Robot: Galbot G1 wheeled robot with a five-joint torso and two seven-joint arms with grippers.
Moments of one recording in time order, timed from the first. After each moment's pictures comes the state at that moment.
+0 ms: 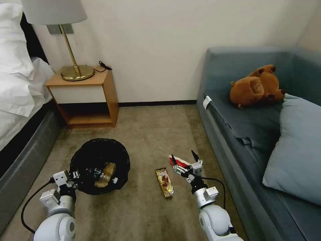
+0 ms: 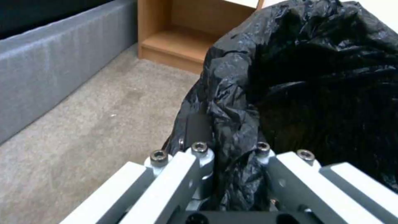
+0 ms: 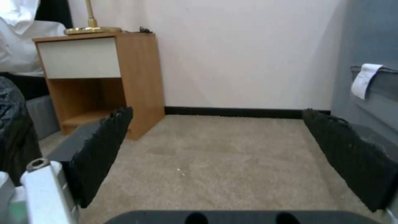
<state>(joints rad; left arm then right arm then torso) 1.51 -1.44 -0.81 -1.94 -0.41 0.21 -0.10 -1.35 1.46 0.33 1.68 0.12 0.28 -0.13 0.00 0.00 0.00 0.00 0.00</state>
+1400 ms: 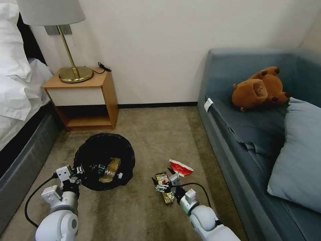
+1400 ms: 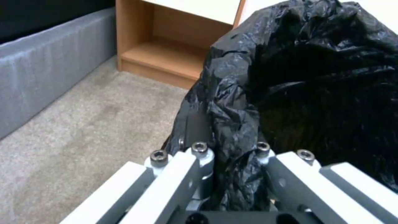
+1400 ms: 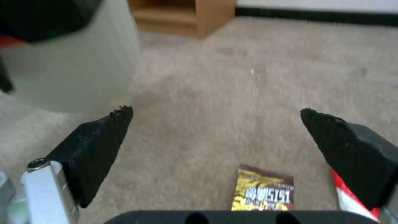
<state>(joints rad) 1.49 -1.47 -0.80 -2.01 -0.39 0.25 -0.07 -1.11 1.31 -0.01 1.36 0.25 0.09 -0.15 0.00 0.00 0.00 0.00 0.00</state>
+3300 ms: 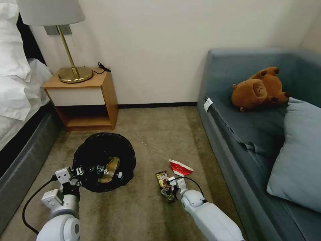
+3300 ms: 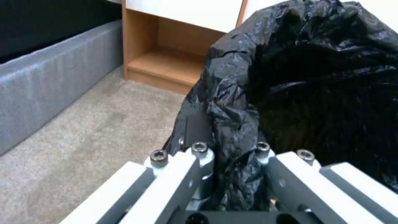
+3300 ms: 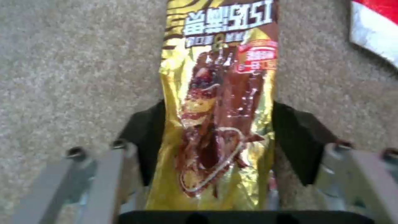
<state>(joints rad) 1.53 -1.54 -0.81 -2.06 -0.32 0.22 -0.06 -0.85 1.38 -0.12 0.96 0.35 -0.30 -0.07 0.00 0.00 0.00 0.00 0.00</state>
